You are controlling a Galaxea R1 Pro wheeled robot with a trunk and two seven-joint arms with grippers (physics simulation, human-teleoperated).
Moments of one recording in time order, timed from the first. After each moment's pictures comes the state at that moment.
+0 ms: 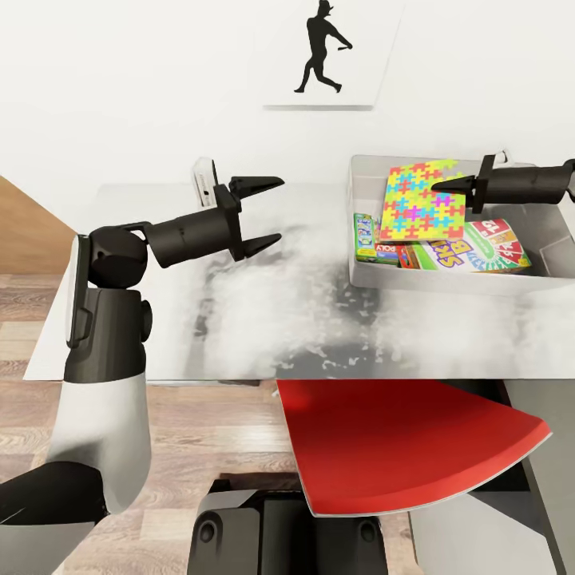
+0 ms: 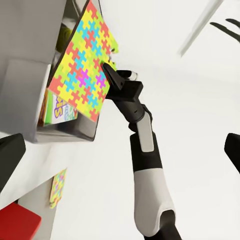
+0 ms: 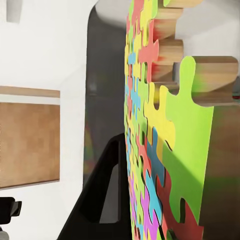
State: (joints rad) left arm -1.11 -0.09 -0.02 -1.61 2.21 0.89 0.91; right arm -1.85 -0.49 0.58 -0.24 -0.82 1.05 1.05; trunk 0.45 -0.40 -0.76
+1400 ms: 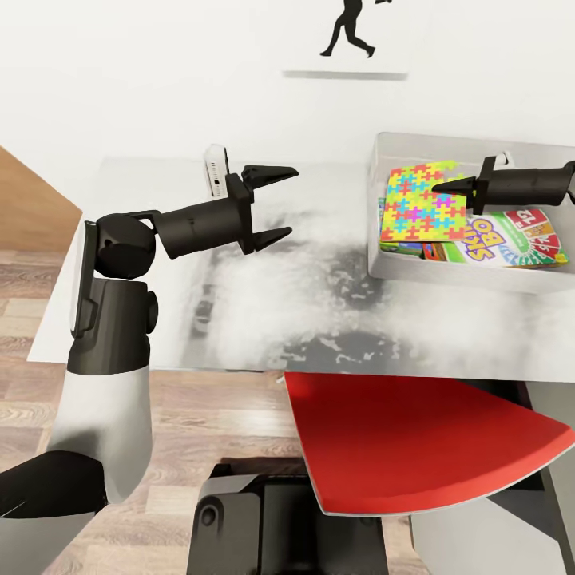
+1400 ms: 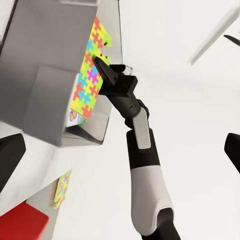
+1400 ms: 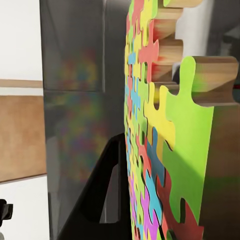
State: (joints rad) left arm -1.15 -0.09 -0.08 -1.61 2.21 0.84 0.91; right arm -1.84 -0.49 0.57 -0.24 -0.82 1.05 1.05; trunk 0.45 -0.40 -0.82
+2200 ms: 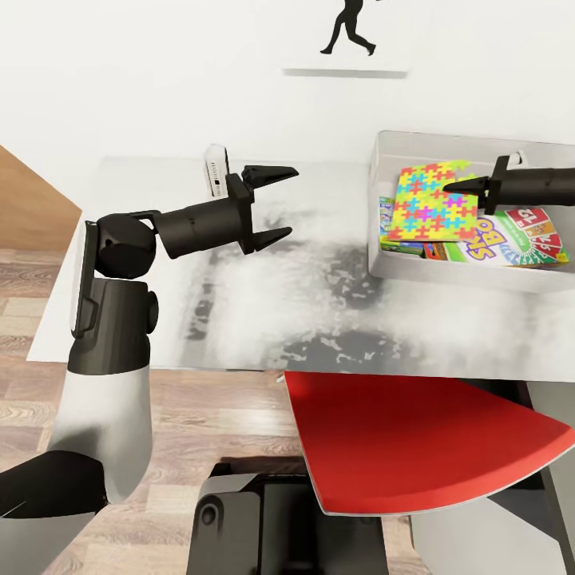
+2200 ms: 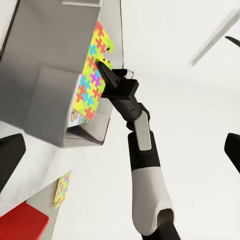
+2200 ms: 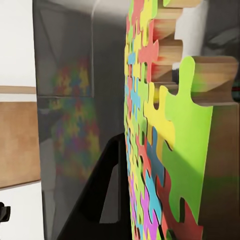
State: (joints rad) left arm -1.15 -0.09 -0.08 -1.60 2.21 0.84 0.91; right arm -1.85 -0.53 0.57 -0.24 -0.82 1.05 1.05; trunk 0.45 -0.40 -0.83
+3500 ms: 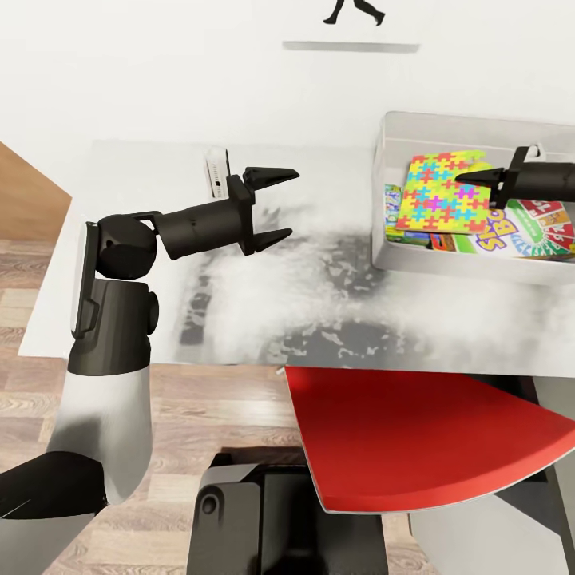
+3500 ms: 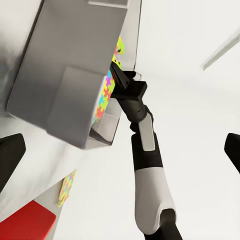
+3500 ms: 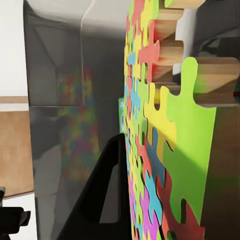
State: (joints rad) left arm -1.15 -0.09 -0.09 -1.61 2.20 0.84 0.91; right arm -1.85 -0.56 0.55 -0.24 -0.86 1.05 1.07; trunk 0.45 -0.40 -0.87
